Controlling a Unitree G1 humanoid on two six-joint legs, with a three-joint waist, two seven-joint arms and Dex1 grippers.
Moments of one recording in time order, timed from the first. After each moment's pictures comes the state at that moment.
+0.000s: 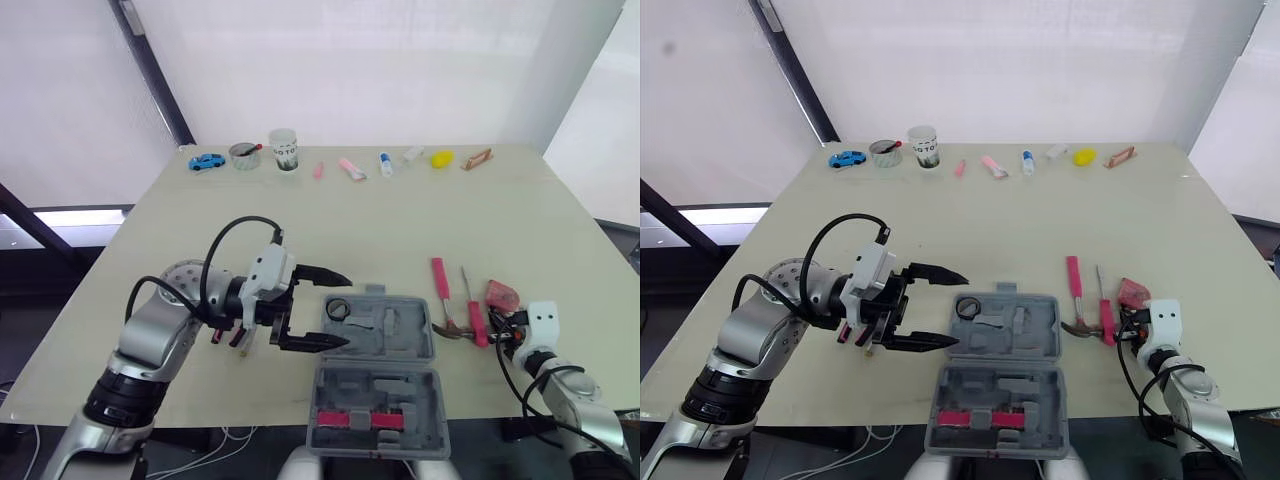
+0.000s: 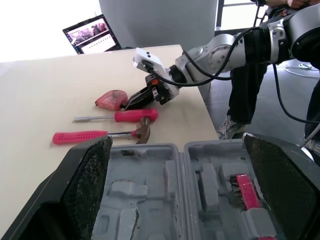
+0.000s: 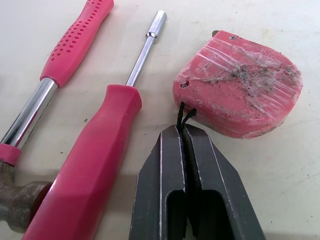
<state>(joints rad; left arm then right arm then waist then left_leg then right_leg) -0.40 0.72 -0.08 -0.26 -0.52 0.33 -1.34 -0.06 -0.34 -0.22 0.17 0.28 0.22 0.41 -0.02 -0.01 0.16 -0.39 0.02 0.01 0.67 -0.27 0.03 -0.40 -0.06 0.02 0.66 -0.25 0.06</state>
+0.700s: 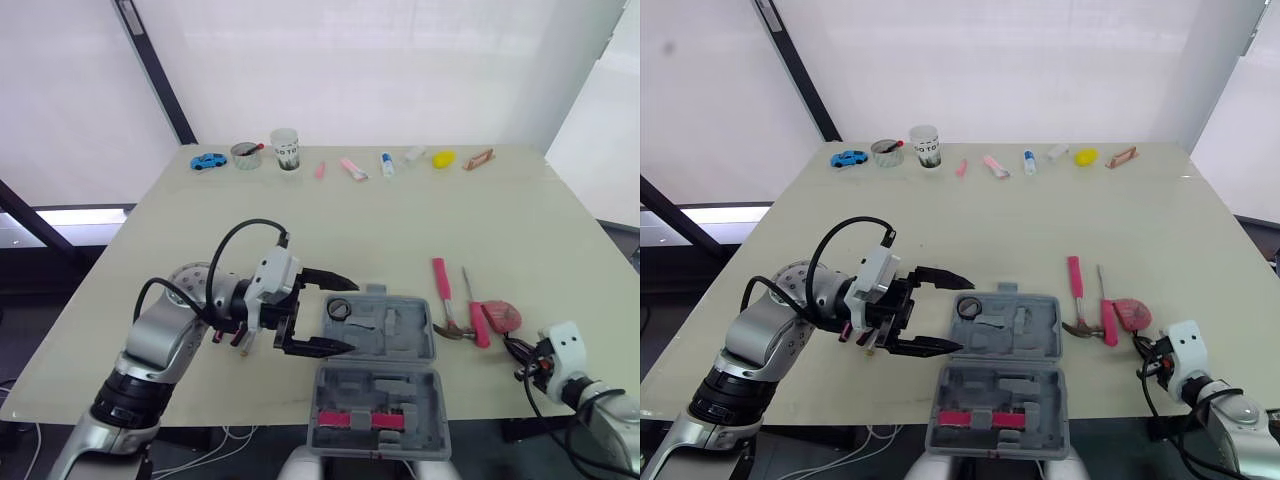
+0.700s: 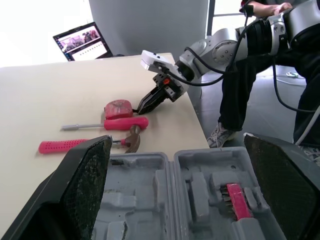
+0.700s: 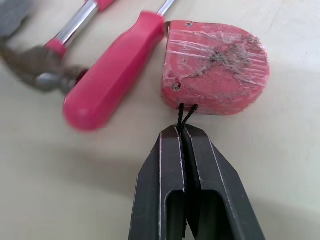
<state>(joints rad) -0.40 0.70 -0.10 -0.27 -0.53 0.33 -1.35 0.17 -0.53 -0.21 0.01 0.32 0.25 0.63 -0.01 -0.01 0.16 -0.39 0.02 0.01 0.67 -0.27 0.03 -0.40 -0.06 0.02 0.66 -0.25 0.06</state>
